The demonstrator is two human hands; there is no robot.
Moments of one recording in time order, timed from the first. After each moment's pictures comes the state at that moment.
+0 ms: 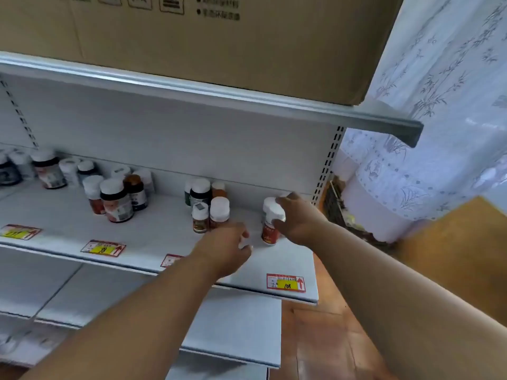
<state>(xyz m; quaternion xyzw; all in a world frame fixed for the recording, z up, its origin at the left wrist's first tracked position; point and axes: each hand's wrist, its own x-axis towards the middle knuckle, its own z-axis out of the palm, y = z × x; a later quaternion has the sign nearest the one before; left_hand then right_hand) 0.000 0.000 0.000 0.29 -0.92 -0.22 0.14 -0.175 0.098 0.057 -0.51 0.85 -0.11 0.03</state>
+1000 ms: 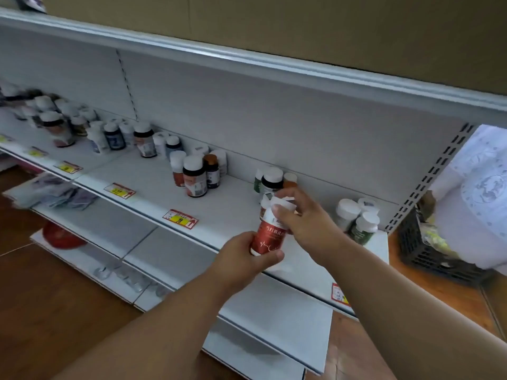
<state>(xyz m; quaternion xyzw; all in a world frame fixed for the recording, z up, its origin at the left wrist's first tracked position) 0.090 -0.007 -0.017 0.42 -0.71 -0.51 0.23 -0.072 0.031 0.042 -0.49 0.66 -0.48 0.31</state>
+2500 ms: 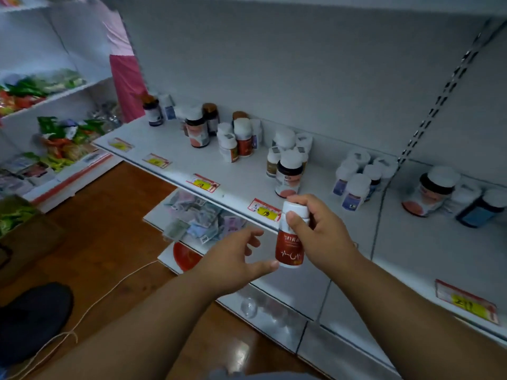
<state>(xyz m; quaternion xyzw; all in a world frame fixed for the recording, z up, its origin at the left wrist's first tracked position) 0.685 -0.575 -0.037 0.44 -0.81 -0.37 0.12 0.490 -0.523 -0.011 -0.52 0.65 -0.47 0.29</state>
